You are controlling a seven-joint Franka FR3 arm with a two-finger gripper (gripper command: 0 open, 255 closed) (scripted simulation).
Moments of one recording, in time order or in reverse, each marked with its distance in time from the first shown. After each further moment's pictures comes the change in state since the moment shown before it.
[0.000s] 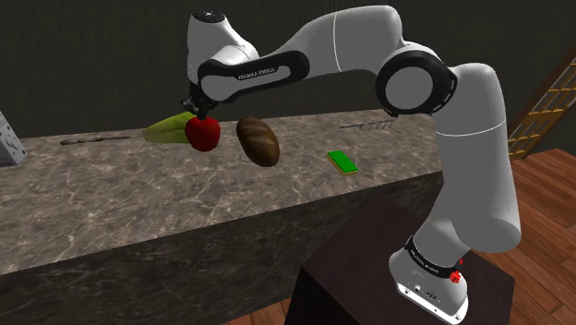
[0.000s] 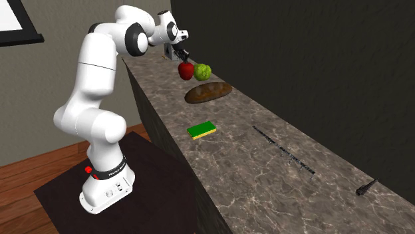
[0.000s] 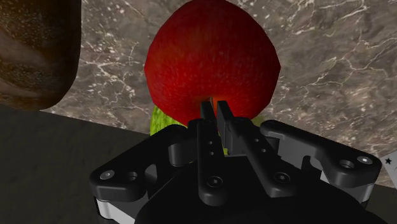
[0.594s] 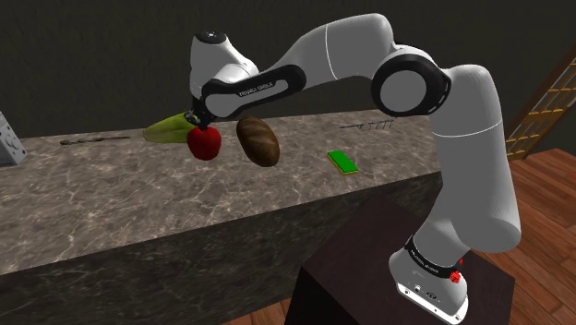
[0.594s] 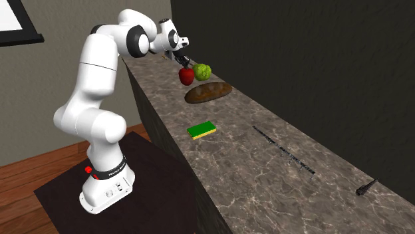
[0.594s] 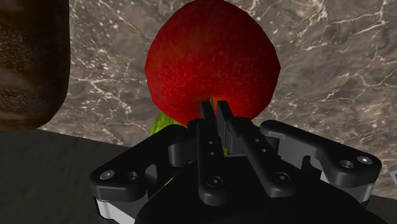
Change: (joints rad) arm 0.001 0.026 -0.009 -0.062 -0.016 0.087 0.025
